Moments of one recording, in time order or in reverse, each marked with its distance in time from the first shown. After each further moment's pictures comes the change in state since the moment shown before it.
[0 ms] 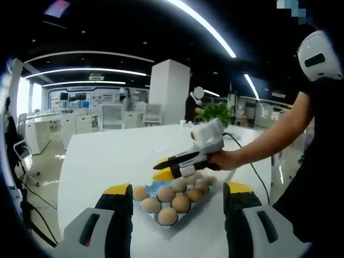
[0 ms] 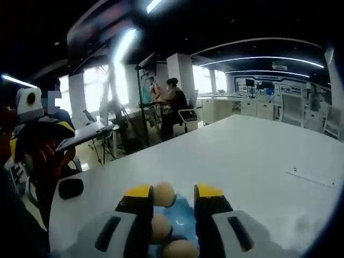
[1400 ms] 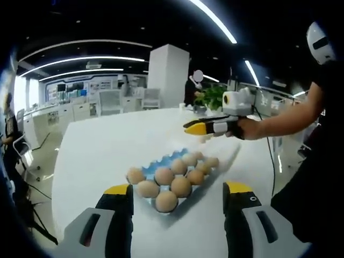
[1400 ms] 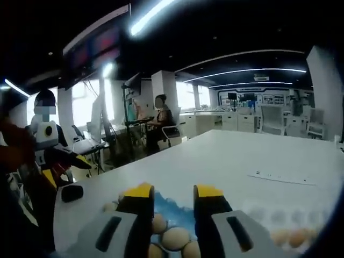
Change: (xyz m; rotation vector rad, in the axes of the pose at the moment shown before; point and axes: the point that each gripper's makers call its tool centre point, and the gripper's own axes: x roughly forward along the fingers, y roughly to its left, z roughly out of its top) left arm 0.016 -0.001 -0.039 0.005 0.126 -0.002; right arm -0.089 -0.034 0.021 0.027 -0.123 -0.128
